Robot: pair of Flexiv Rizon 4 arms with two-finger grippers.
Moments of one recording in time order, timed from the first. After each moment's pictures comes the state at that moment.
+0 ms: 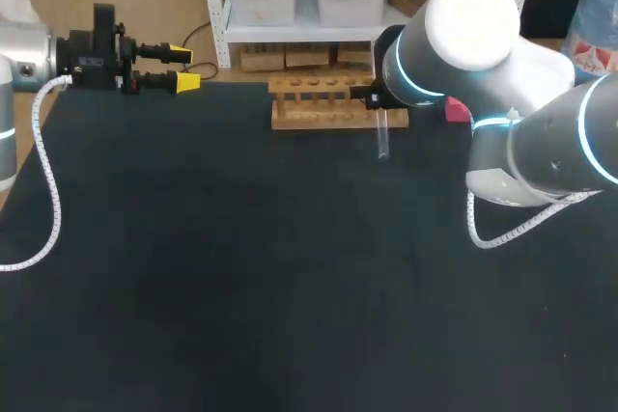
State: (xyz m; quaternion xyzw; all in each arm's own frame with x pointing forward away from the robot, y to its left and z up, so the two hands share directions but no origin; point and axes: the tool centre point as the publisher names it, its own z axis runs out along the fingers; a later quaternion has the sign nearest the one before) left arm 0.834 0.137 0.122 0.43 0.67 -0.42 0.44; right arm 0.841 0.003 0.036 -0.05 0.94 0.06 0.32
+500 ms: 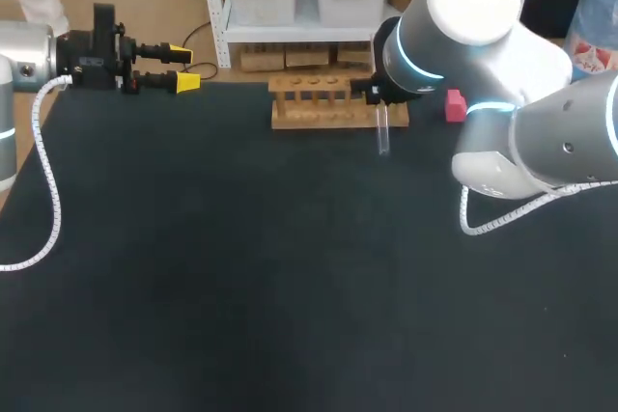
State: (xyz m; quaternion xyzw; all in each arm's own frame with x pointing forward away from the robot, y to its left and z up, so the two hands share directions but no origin) left arm 0.834 0.137 0.122 0.43 0.67 -0.42 0.44; right arm 0.844 0.003 0.043 -0.05 0.95 0.06 0.30
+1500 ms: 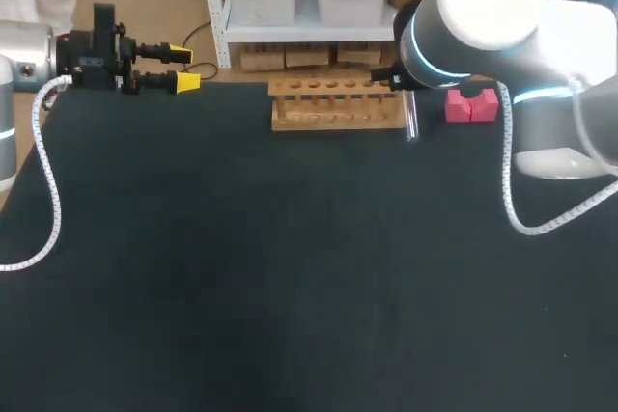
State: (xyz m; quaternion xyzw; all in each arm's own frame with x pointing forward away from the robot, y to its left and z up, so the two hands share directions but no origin) left arm 0.834 0.137 0.122 0.43 0.67 -0.42 0.44; right arm 0.813 -0.034 0.100 -0.06 0.94 0.00 0.35
